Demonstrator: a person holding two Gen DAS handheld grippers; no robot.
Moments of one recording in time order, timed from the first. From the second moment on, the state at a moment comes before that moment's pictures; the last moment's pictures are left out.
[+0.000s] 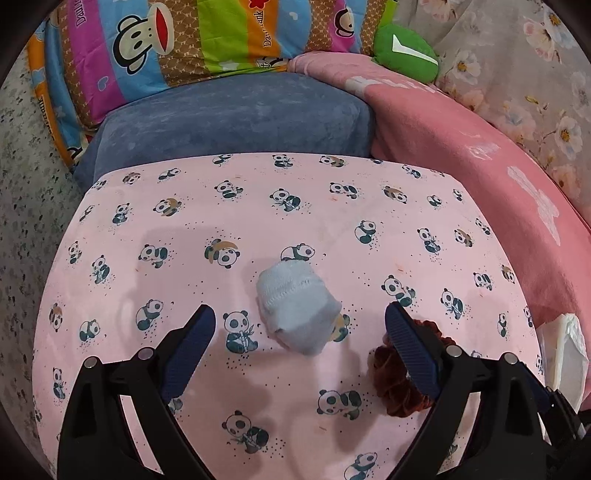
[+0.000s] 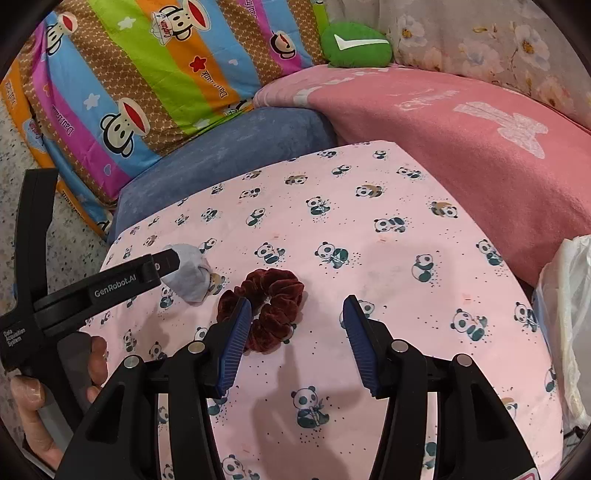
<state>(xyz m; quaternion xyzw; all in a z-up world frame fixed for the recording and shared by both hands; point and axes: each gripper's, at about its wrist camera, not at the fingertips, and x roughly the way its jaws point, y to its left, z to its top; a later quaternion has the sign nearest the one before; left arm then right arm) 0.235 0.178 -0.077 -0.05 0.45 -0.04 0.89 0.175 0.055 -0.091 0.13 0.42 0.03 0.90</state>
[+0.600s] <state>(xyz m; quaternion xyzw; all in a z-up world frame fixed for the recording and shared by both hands) 0.238 0.179 -0.094 -0.06 0.47 -0.07 0.88 0.208 0.072 -0.139 0.14 0.47 0.07 0.87</state>
